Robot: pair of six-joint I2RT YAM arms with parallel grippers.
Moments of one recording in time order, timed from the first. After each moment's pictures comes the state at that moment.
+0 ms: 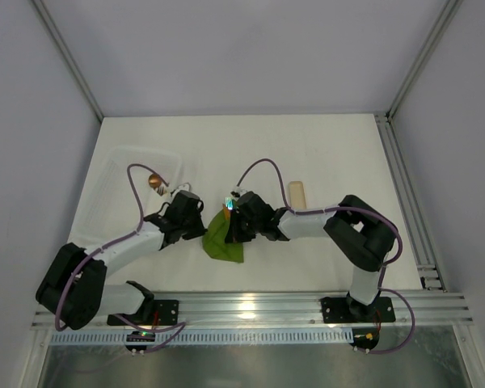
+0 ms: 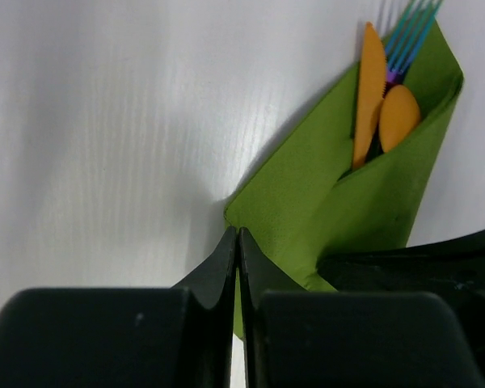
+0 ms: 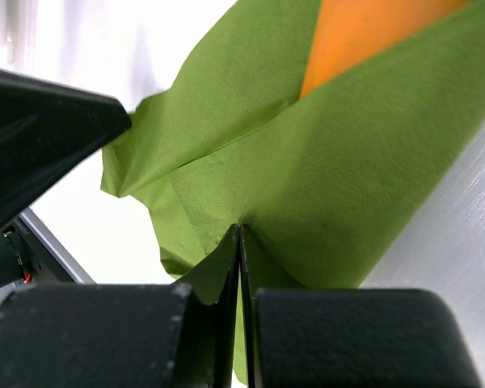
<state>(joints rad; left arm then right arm) -0.56 1.30 0.61 -0.25 -0.14 -0.76 0.89 1.83 0.92 0.12 -0.19 0.73</state>
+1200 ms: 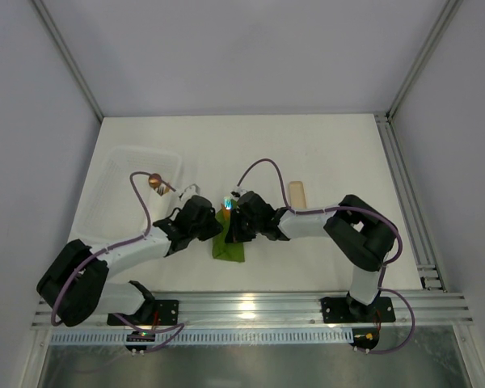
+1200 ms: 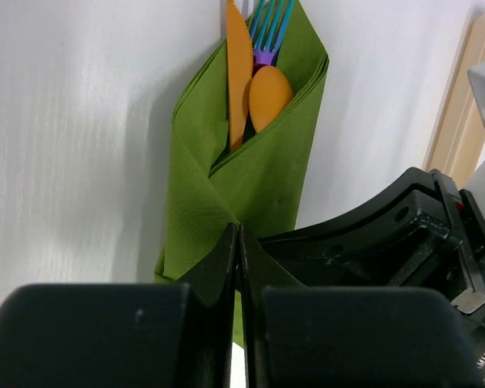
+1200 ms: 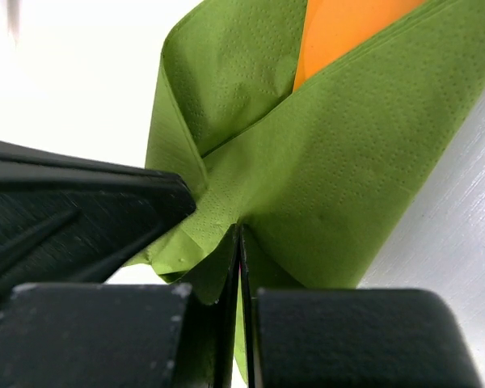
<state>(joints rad) -0.69 1.29 0.58 -0.07 -0.15 -1.02 0.89 1.83 0.92 0.12 -0.21 0.73</state>
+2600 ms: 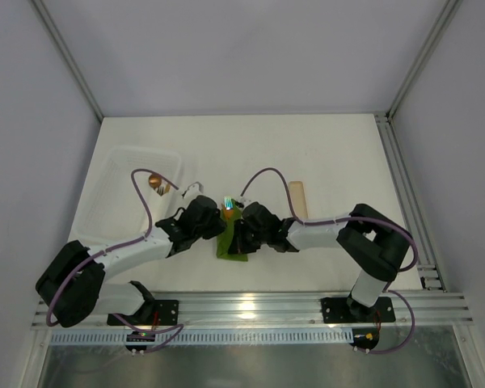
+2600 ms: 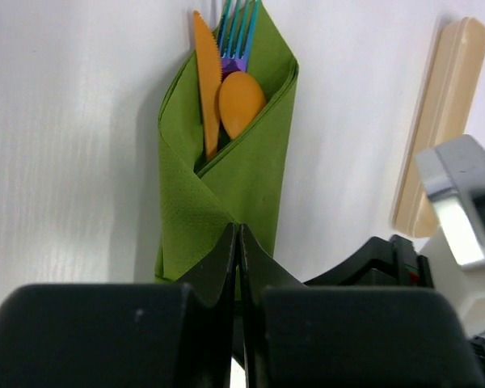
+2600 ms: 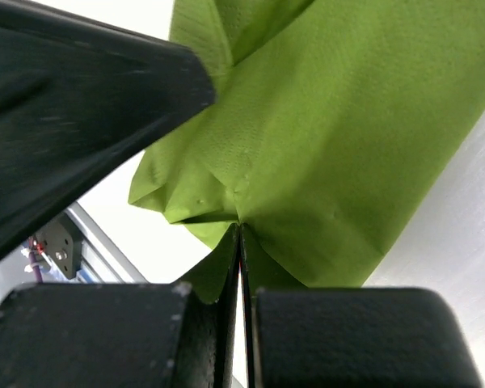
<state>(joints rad) -0.76 1.29 0.60 -0.08 -0.23 -1.05 0.95 1.71 0.79 0.15 -0.21 0.77</state>
